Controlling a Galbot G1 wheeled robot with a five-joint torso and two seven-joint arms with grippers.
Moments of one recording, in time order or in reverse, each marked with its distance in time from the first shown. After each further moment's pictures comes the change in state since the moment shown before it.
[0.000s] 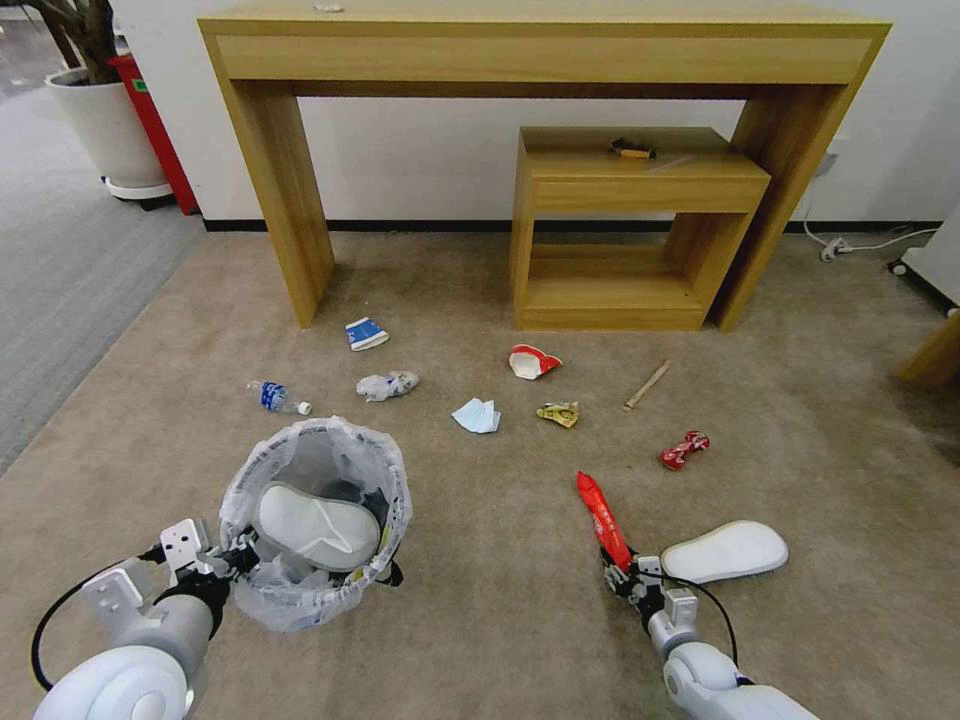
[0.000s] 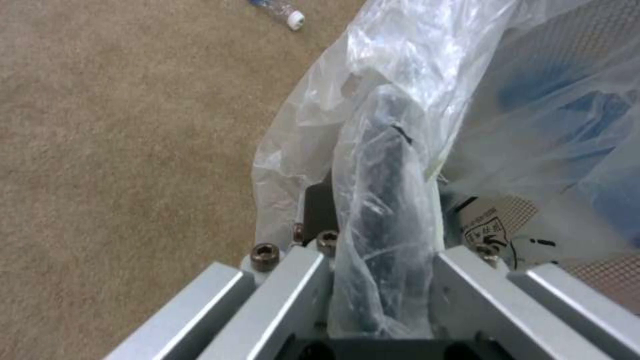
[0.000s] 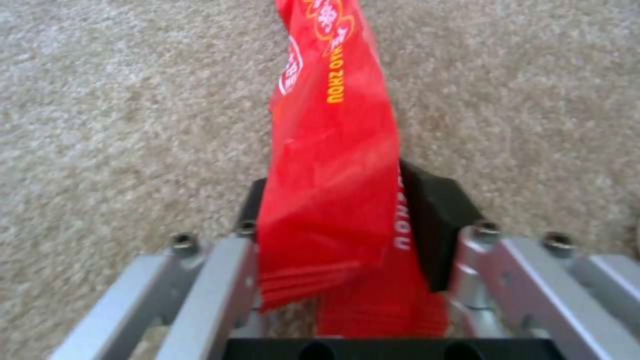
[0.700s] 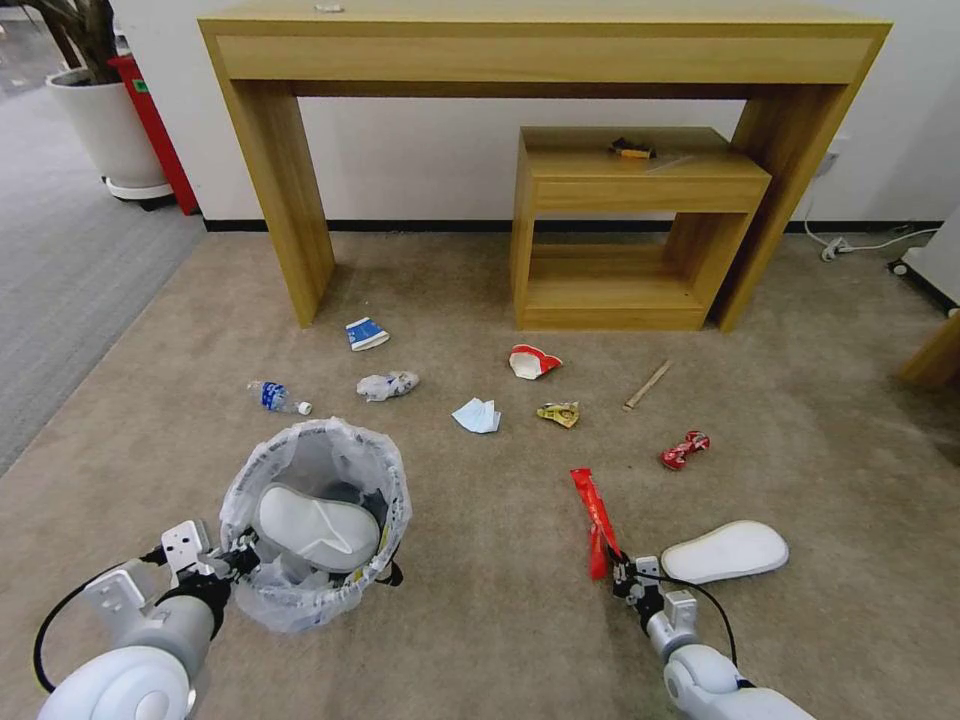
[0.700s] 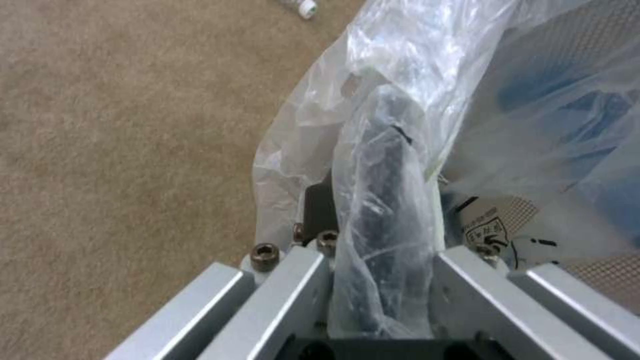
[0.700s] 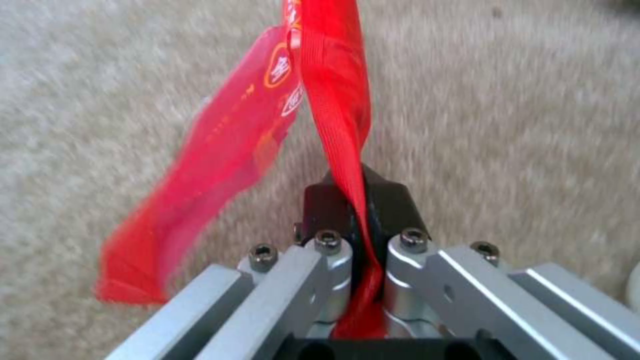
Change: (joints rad) left arm -0.008 -0.005 0.007 0.042 0.014 -0.006 0.003; right arm -0.031 -0.042 0.025 0.069 -0.031 0.054 -0.049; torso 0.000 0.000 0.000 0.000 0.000
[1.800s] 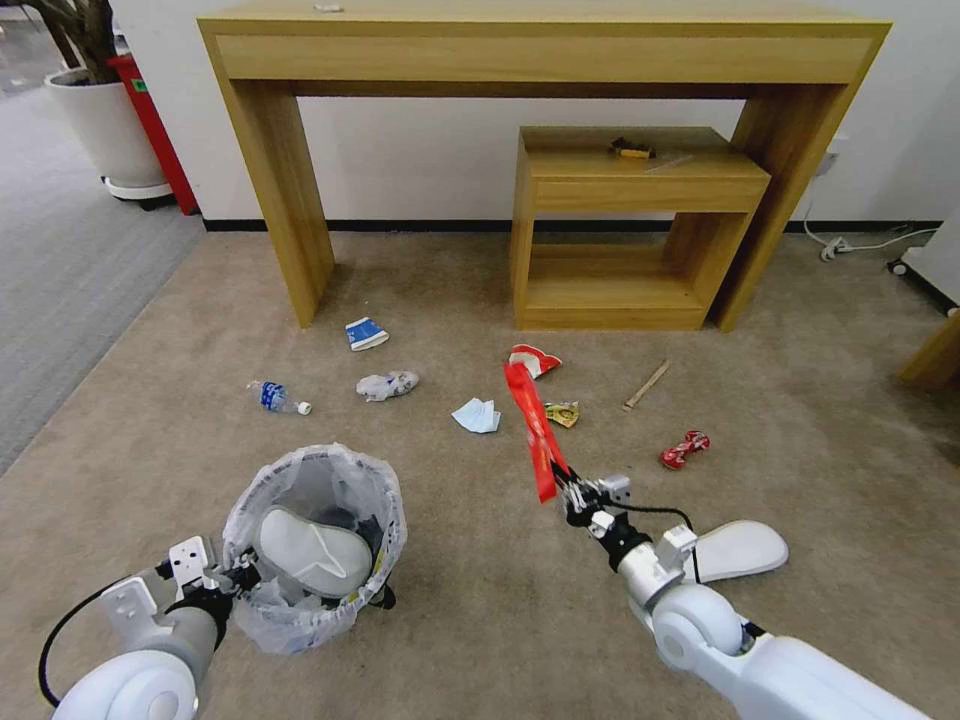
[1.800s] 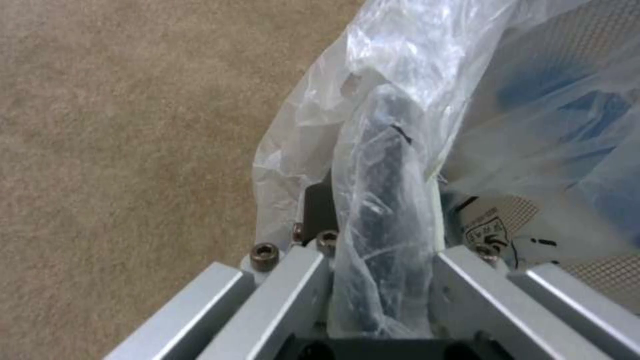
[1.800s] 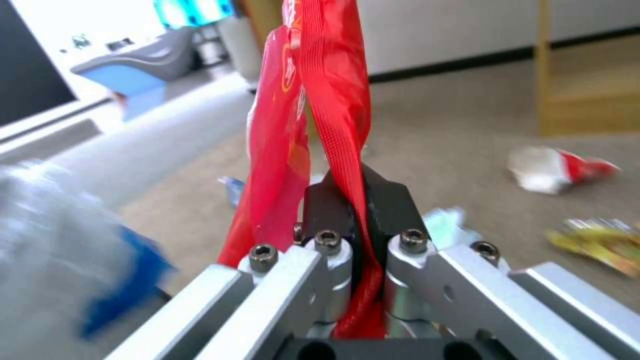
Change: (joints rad) left arm 0.012 0.026 0.031 0.039 0.028 0.007 -0.005; right arm 0.055 -0.278 -0.116 0.822 0.193 -0.093 0.084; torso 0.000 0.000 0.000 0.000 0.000
